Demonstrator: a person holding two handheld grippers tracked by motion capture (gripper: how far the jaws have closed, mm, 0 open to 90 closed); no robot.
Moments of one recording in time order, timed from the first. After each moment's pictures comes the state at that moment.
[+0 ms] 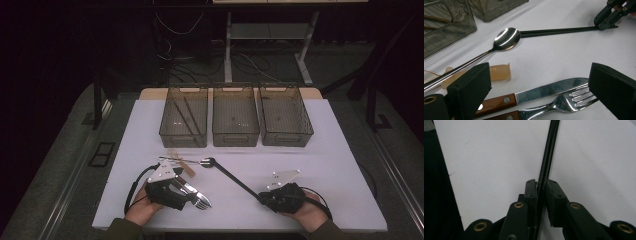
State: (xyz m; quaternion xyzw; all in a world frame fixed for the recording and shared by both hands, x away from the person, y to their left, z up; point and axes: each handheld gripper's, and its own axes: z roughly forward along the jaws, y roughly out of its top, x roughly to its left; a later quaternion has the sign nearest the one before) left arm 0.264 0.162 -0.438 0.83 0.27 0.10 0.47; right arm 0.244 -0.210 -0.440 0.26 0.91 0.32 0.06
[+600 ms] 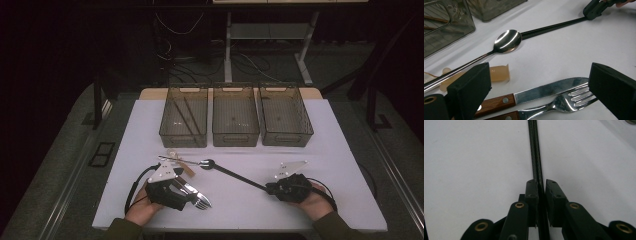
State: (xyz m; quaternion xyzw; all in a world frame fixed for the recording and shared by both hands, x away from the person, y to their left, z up) left arm 0.264 0.161 -0.438 0.84 0.27 0.09 0.47; right arm 0.268 -0.232 -0.442 0.28 0.90 0.32 0.08
